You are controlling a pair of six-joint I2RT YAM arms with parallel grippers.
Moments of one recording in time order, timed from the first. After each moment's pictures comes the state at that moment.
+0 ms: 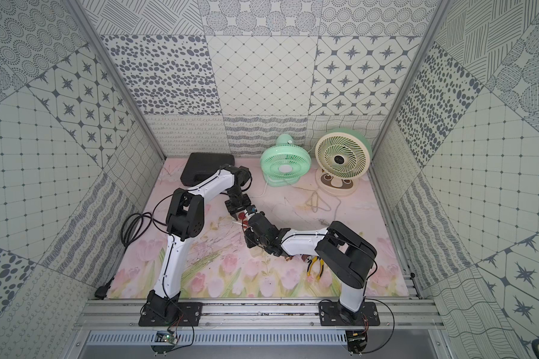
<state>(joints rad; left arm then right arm) -0.39 2.43 2.03 -1.33 0.17 -0.84 0.94 1.78 0.90 0.18 0.09 0.44</state>
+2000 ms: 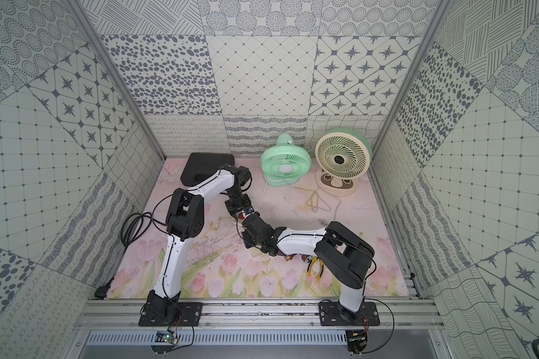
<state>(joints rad) -0.39 2.43 2.03 -1.32 0.18 -0.84 0.97 1.79 0.97 0.07 0.15 0.45</state>
